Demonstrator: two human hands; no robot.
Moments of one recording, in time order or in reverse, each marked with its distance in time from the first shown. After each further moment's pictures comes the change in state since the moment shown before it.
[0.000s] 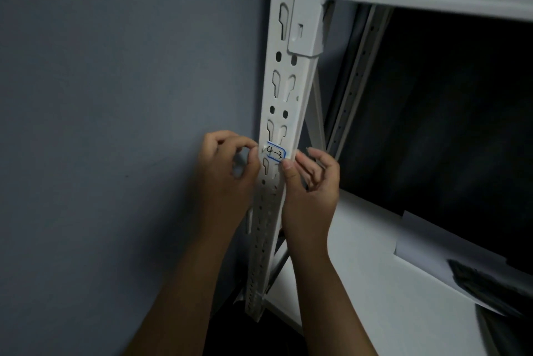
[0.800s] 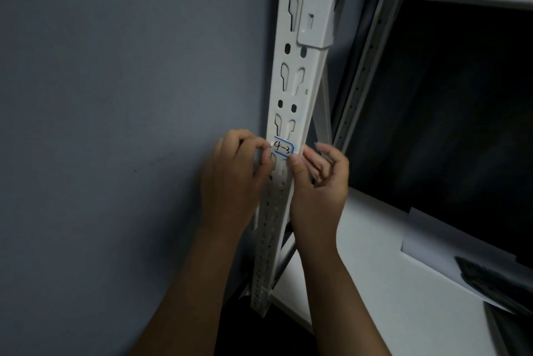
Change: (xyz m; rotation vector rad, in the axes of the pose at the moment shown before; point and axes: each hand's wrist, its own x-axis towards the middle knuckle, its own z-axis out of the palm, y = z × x) left_hand 0.000 0.008 -0.006 0.413 -0.081 0.152; right_hand 0.001 0.000 0.000 0.004 -0.009 -0.024
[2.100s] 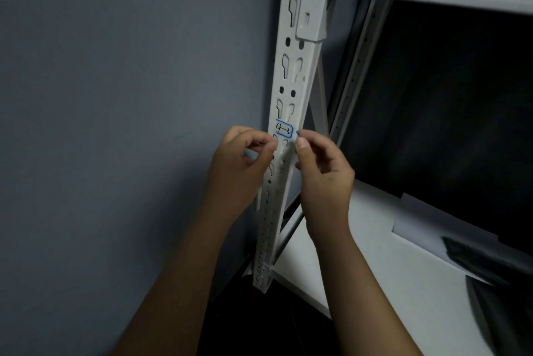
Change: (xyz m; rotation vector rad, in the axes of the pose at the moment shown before) left_hand -0.013 0.016 -0.040 -0.502 -0.236 -0.266; right_hand -0.029 -0.028 -0.015 -0.199 -0.104 -0.073
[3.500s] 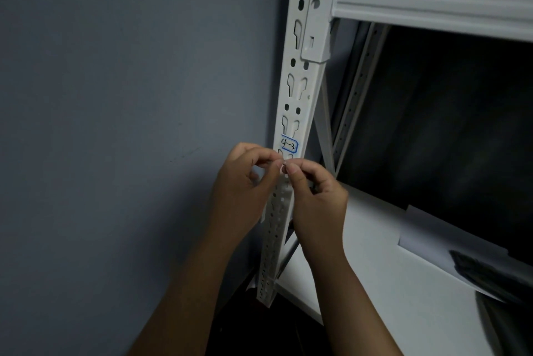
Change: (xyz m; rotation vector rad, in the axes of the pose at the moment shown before) left_hand -0.006 0.006 -0.004 -0.012 0.006 0.023; right_hand -0.012 -0.002 0.009 0.017 -0.051 0.011
